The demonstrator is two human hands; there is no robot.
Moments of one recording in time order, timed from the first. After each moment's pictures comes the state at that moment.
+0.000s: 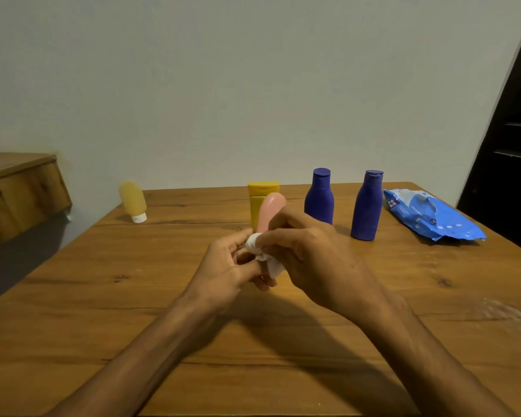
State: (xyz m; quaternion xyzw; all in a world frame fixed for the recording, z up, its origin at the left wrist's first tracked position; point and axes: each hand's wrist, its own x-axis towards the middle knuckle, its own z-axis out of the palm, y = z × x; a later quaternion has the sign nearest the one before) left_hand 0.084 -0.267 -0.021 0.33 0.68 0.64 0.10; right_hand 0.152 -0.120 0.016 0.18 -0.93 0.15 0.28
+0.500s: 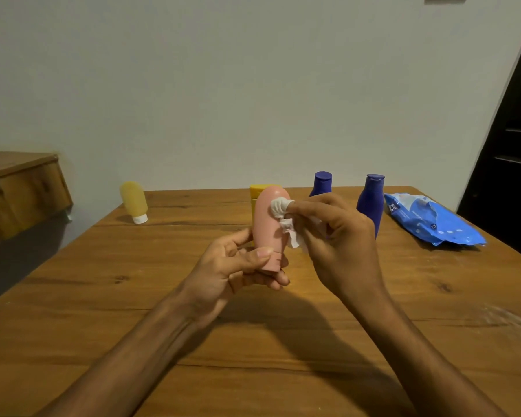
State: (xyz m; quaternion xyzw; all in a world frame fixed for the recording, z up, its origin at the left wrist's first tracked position) left_hand 0.083 -0.271 -0.012 0.32 0.53 0.74 0.24; right_hand 0.144 -0.109 0.012 0.09 -0.80 0.34 0.48
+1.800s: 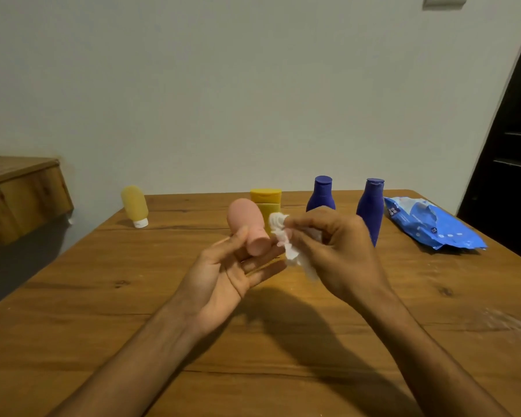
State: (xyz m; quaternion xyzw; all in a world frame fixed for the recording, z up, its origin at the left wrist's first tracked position) left_hand 0.090 -0.266 -0.006 0.15 0.35 0.87 0.29; right_hand 0.150 -0.110 0.018 0.05 -0.84 0.42 0.35
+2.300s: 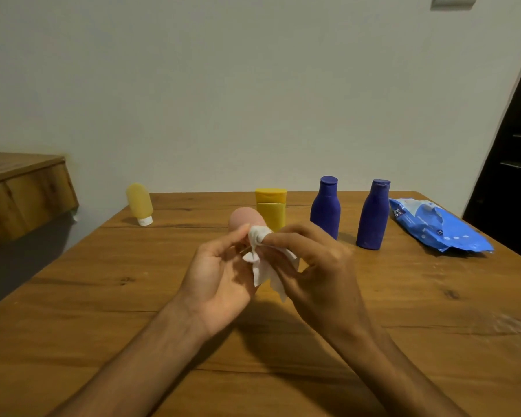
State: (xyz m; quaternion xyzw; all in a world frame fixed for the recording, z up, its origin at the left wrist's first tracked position) left_hand 0.094 -0.271 0.000 0.08 0.31 0.89 0.33; right_hand 0.151 -0.139 -0.004 0.16 -0.83 0.27 0.46
